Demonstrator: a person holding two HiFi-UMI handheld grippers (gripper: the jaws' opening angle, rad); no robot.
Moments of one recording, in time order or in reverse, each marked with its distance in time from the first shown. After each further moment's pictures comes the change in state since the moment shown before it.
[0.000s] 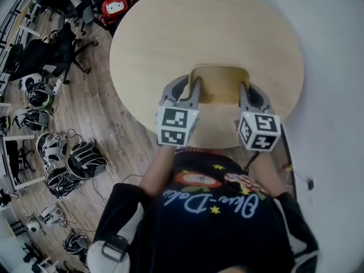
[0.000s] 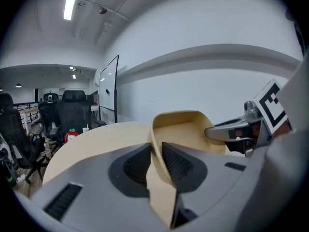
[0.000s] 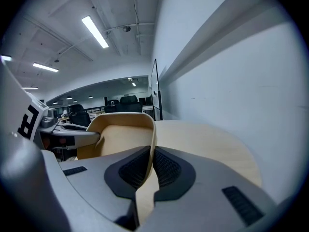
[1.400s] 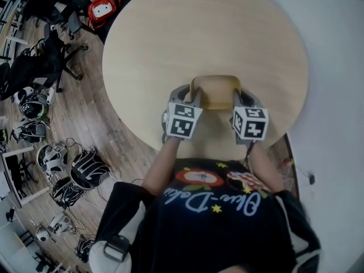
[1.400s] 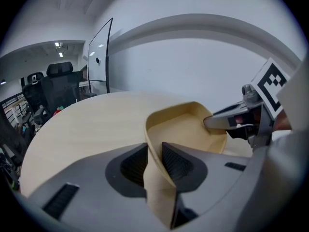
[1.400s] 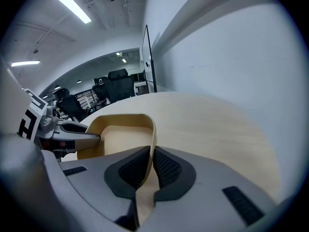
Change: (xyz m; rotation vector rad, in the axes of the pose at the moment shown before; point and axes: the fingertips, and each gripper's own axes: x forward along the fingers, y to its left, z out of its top) left arm 0.099 0.041 -0.097 -0.023 0.322 -0.113; right arm 0.105 -0.012 -0.074 0.051 0.328 -0.061
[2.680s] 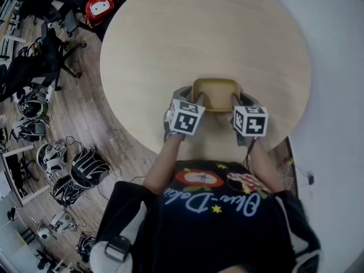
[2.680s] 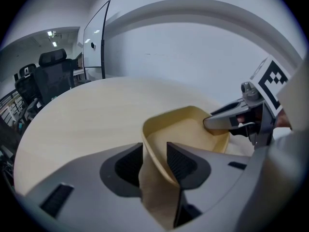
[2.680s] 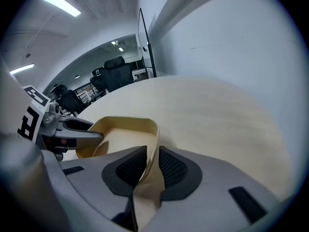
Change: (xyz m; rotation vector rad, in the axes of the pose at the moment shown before) left arm 0.041 0.000 -0.027 -0.027 0.139 -0.046; right arm 0.035 -0.011 -0.034 0.038 0.171 0.037
